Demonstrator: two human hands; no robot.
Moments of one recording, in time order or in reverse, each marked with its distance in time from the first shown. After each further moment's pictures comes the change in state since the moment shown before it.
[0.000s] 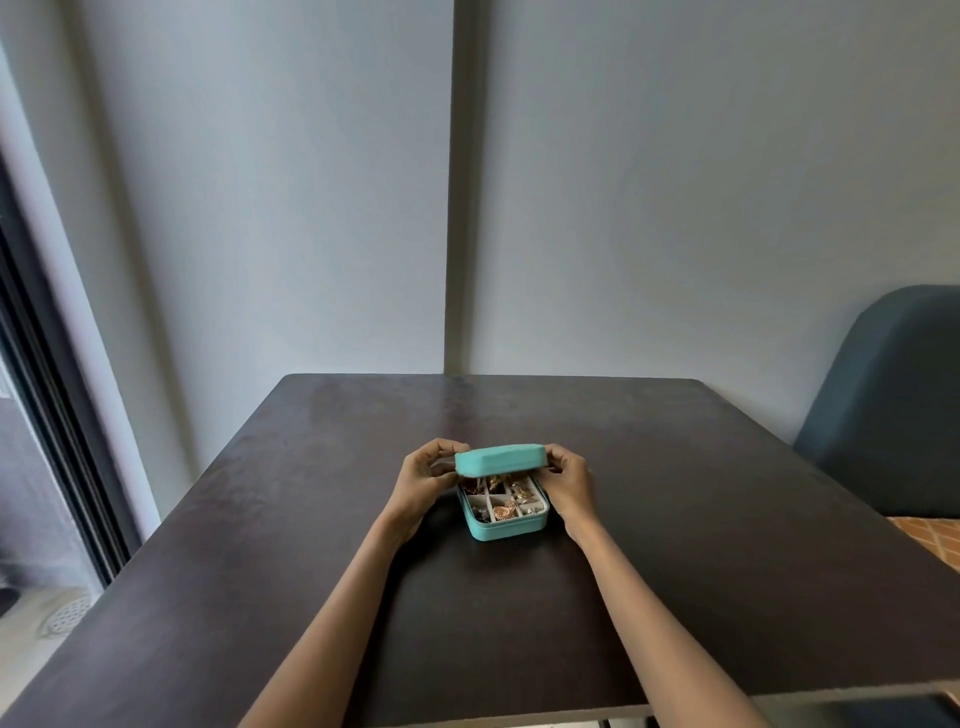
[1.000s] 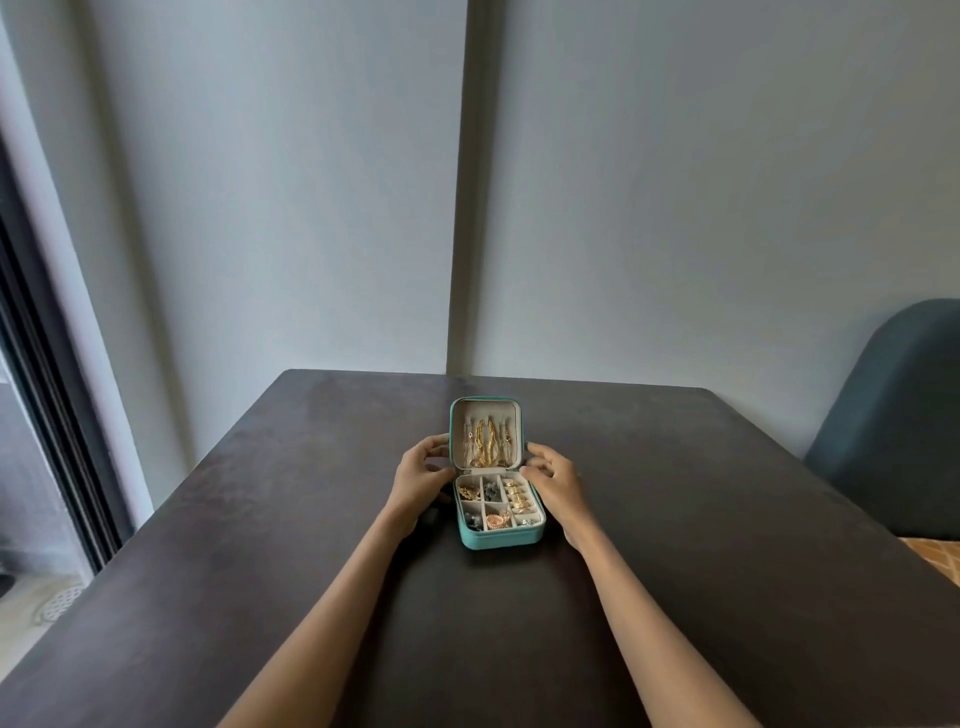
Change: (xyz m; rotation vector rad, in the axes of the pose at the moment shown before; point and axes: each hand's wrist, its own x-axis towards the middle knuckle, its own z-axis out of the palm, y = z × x) left_hand 0.021 -0.007 0.001 0.247 0.169 -0.101; right_hand 0.014 -0.003 0.003 -0.114 -0.168 0.074
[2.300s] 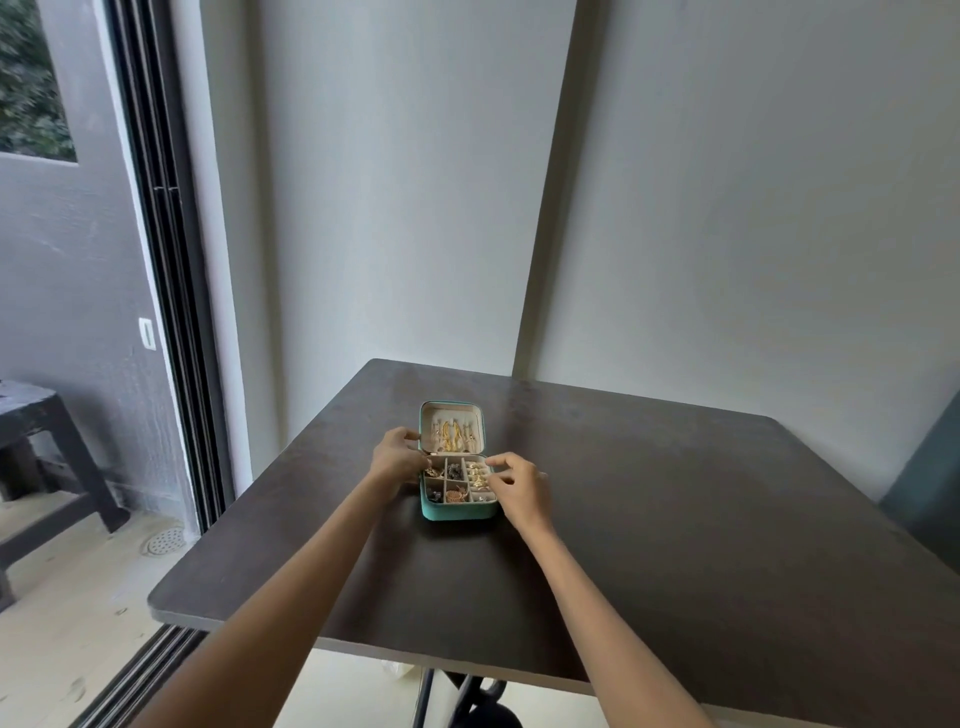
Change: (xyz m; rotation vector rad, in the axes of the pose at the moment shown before) left_hand -0.045 0.022 -0.106 0.159 0.285 -0.354; right_hand -0.070 -0.062 0.093 -0.231 -0.055 -0.193
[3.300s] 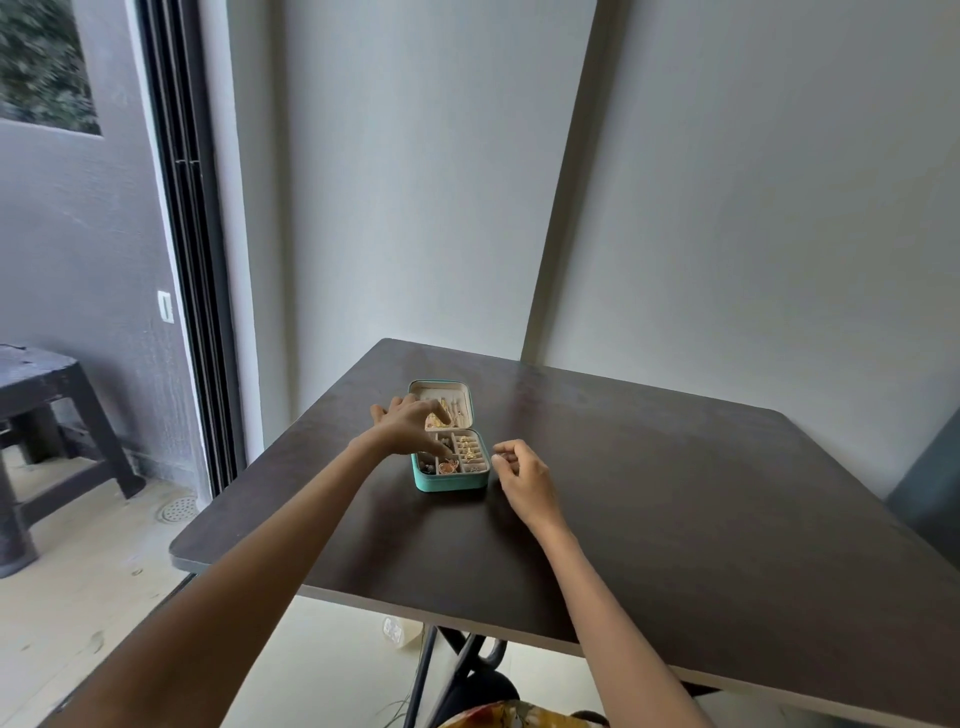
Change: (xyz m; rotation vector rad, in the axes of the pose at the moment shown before) left_hand -0.019 0.017 -0.019 0.892 -0.134 0.366; right_hand -0.015 0.011 0.000 -0.014 -0.049 -0.096
